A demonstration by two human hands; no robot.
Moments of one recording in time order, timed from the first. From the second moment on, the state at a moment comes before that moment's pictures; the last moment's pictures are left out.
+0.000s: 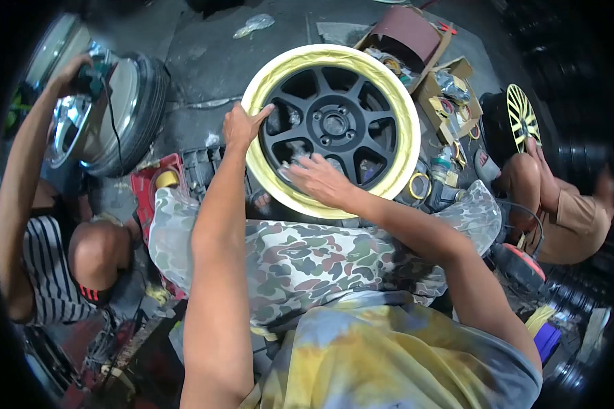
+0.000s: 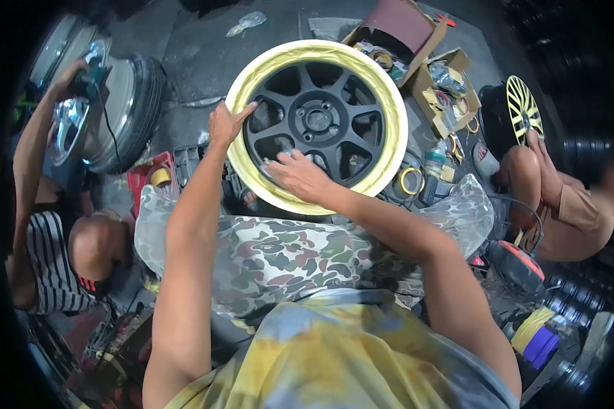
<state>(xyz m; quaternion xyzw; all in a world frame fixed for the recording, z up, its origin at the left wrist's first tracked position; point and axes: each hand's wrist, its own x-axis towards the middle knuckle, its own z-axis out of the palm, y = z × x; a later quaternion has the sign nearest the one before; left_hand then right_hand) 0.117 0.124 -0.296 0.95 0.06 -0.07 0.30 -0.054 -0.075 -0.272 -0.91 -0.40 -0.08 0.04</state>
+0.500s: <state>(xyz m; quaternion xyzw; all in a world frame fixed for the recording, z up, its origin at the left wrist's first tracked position) 0.116 0.121 -0.296 0.95 0.08 -0.07 0.28 -0.106 -0.149 -0.255 -0.93 -0.10 0.30 0.20</state>
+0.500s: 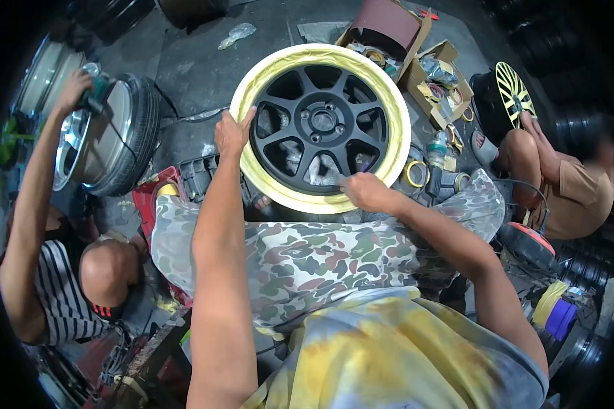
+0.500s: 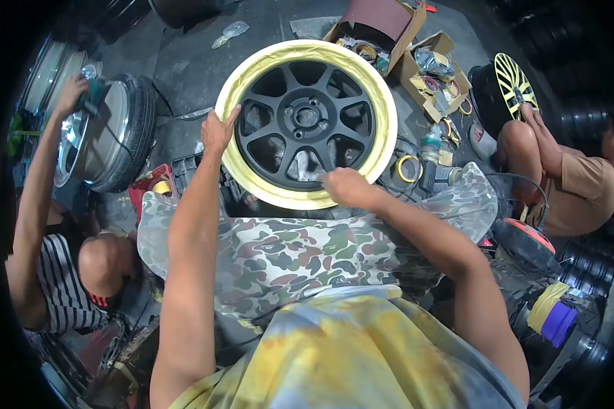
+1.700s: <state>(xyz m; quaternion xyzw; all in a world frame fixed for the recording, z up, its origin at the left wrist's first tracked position) 0.117 0.128 -0.298 0.97 0.07 -0.05 0.22 -0.128 -0.141 -0.236 -0.96 -0.17 0.17 0.12</state>
